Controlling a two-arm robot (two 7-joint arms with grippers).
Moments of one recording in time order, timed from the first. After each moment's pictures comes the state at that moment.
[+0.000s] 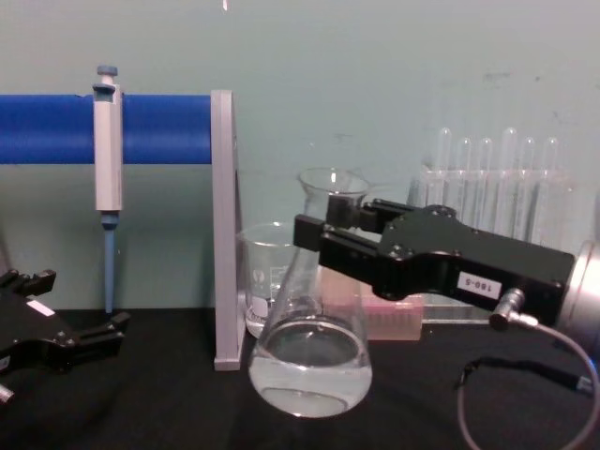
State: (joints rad) left arm -0.20 0.60 0.45 -1.41 -0.25 -0.12 0.03; right arm 0.31 0.36 -0.48 -1.46 0.42 -0.15 0.62
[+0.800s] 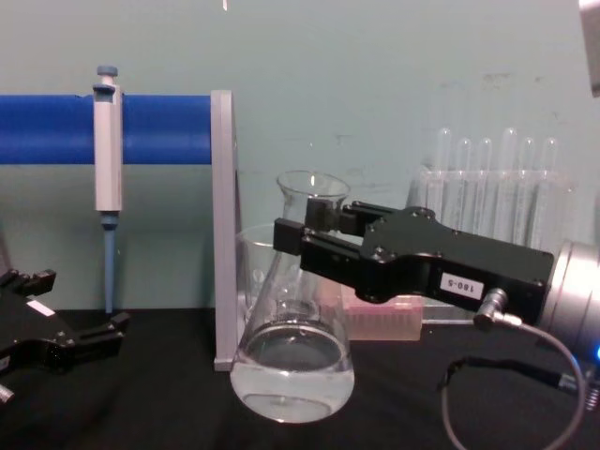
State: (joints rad) left arm -0.20 0.60 0.45 -1.41 -0.25 -0.12 0.03; right arm 0.35 0.37 -0.53 -1.43 0.46 -0.16 0.65
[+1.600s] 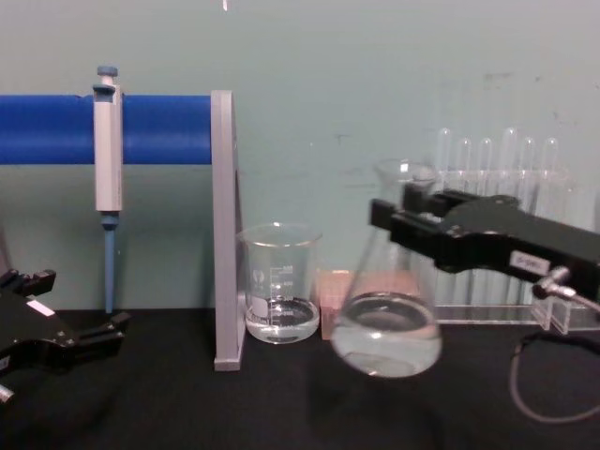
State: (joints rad) left arm -0.20 0.60 0.45 -1.41 -0.25 -0.12 0.03; right arm 0.32 0.38 -0.43 -1.43 0.42 -0.14 0.49
